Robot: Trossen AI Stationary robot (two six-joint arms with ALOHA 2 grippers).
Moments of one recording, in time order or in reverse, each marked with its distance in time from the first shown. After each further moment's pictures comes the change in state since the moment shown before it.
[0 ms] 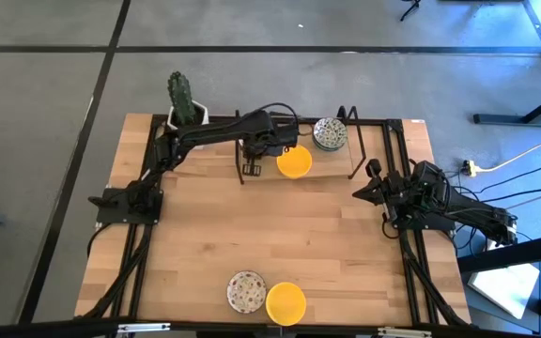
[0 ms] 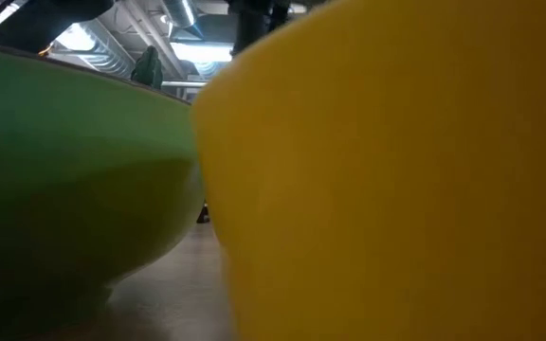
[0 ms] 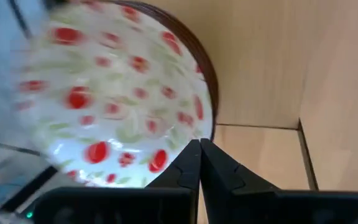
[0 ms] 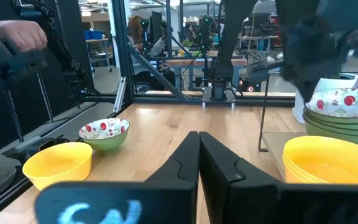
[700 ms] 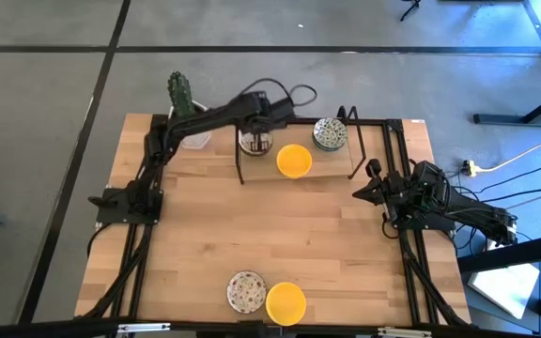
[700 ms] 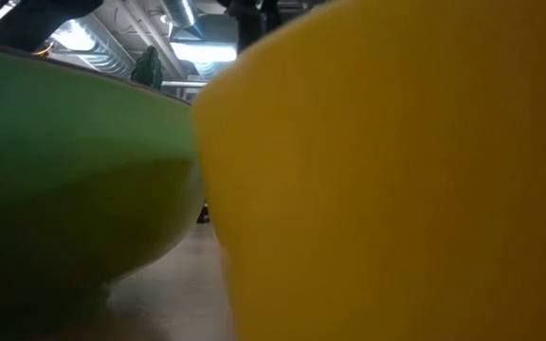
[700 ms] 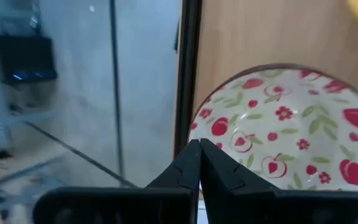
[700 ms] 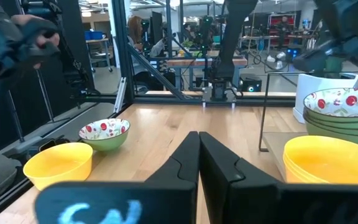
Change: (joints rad) left arm 0.076 -0.068 -0.008 0.277 -0.201 0.070; right arm 0.000 0.000 0.000 0.000 0.000 0.003
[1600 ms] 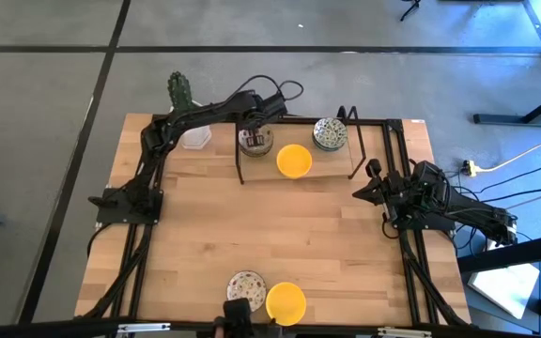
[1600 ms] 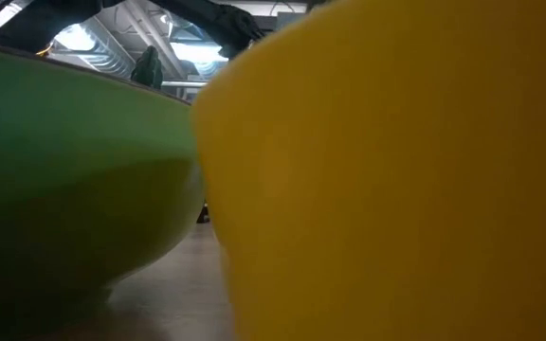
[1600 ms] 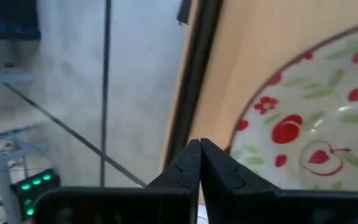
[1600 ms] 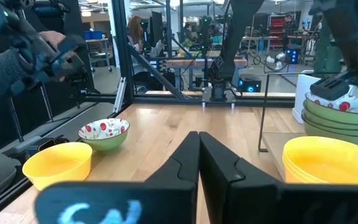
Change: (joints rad) left arm 0.131 -0.006 -0.210 0.176 0.013 -0.045; right arm 0.000 0.000 0.000 0.000 0.000 -0.003
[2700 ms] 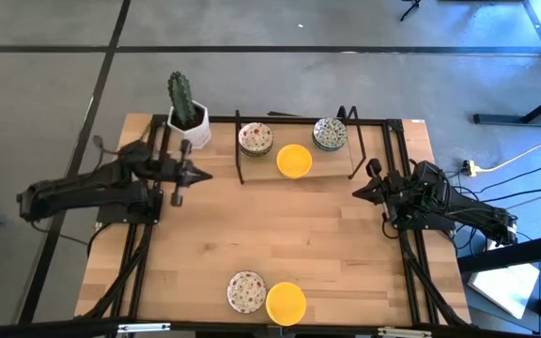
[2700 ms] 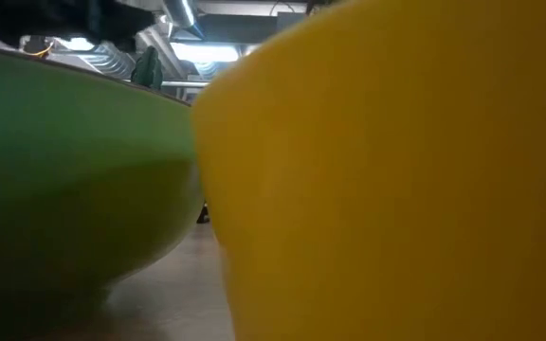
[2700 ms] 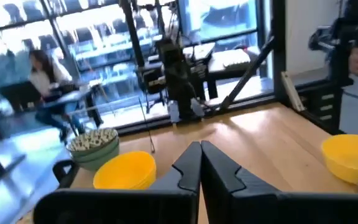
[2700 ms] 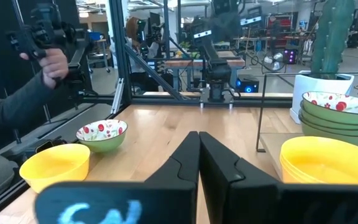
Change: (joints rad) left arm -0.164 -1.609 -1.491 1.166 0.938 -0.088; right arm 0.000 0.000 0.000 0.004 0.009 0.003
